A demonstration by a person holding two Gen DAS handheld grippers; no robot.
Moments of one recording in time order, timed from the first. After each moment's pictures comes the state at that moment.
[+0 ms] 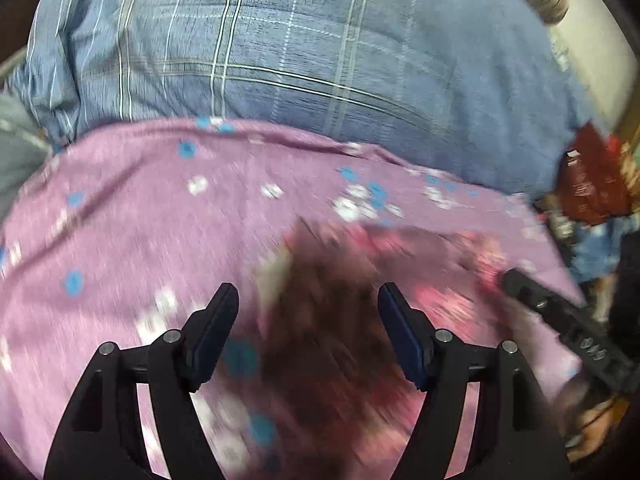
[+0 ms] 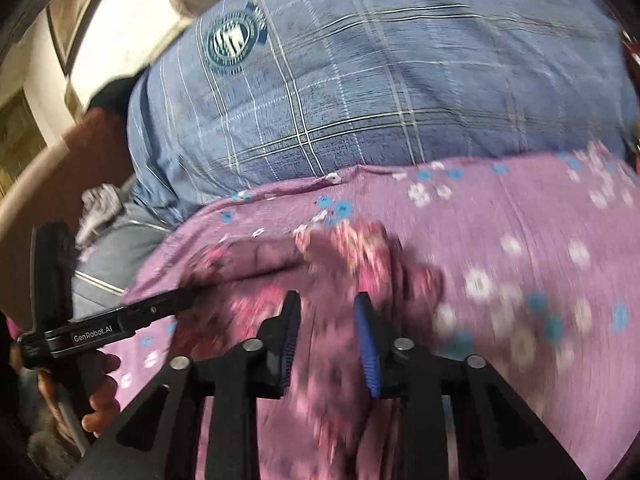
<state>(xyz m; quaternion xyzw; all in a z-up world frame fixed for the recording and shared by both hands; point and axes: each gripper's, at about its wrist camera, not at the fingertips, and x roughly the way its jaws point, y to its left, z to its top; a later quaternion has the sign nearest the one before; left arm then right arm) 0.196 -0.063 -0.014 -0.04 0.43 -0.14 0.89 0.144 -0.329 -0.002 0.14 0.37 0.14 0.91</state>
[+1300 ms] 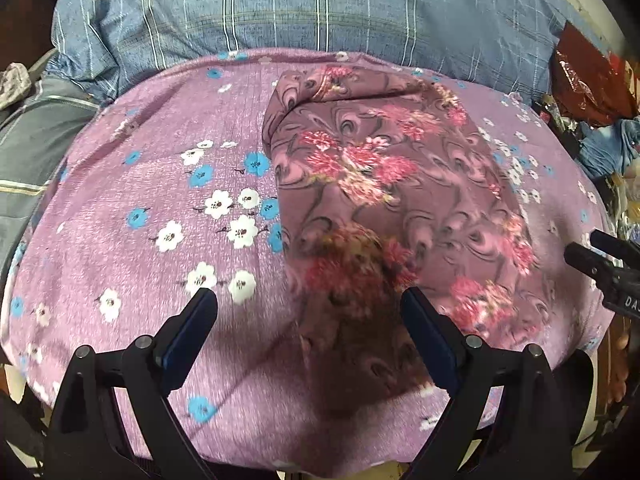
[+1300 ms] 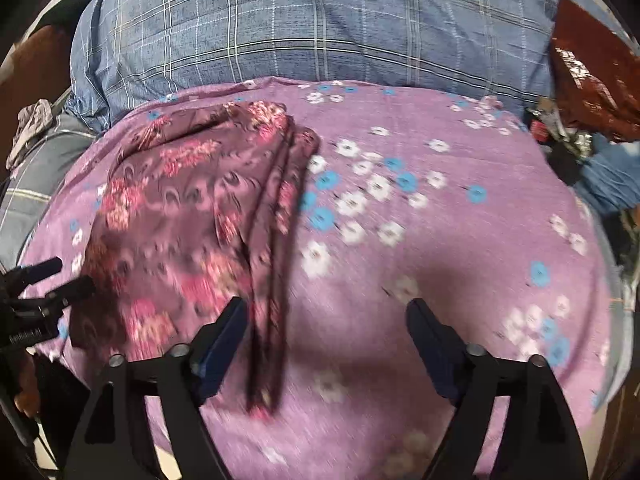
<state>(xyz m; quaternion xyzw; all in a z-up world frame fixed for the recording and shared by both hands) 0.045 -0.064 -0.035 0.04 0.48 -0.12 0.87 0.022 -0.350 -0.005 0.02 0.49 -0.01 0.87</state>
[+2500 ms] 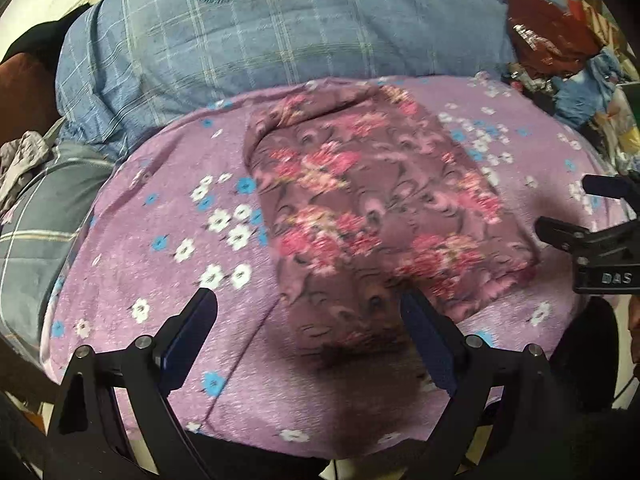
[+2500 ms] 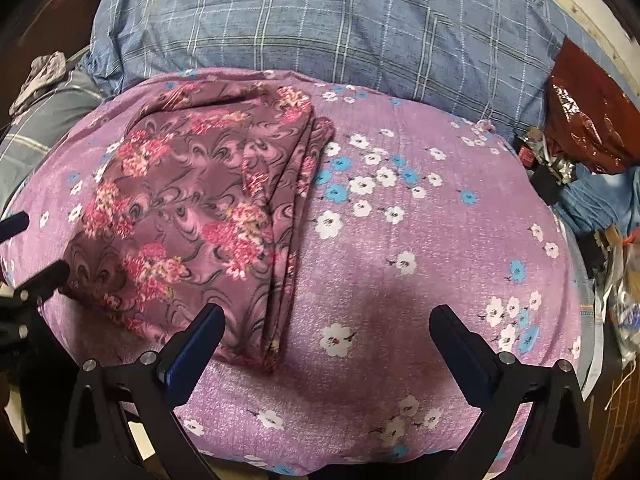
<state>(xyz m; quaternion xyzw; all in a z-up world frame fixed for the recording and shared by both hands) -0.016 -0.092 -0.021 0.13 0.40 -0.12 0.90 -0.012 -0.314 -0.006 -0.05 0.47 -0.03 0.88</state>
